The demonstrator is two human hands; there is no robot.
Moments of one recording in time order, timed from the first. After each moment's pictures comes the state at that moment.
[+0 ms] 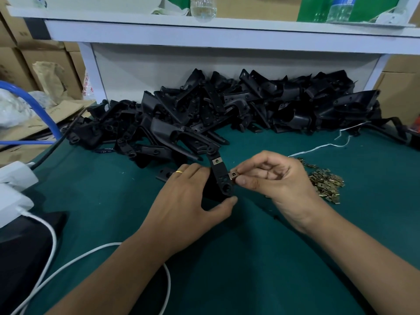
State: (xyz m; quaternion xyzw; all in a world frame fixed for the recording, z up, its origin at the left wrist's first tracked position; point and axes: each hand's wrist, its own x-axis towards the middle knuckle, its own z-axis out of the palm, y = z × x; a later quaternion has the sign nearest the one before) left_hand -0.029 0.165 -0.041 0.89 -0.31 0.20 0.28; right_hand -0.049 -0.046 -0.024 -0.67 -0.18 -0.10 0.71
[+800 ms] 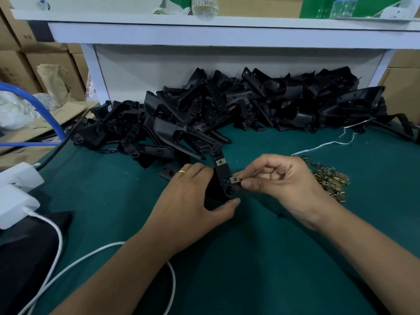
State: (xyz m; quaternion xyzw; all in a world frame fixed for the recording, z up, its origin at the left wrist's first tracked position) left_hand -0.027 0.167 -0.042 0.89 -0.31 0.19 0.27; right_hand -0.049 -0.051 -0.022 -0.70 -0.18 -0.07 0.69
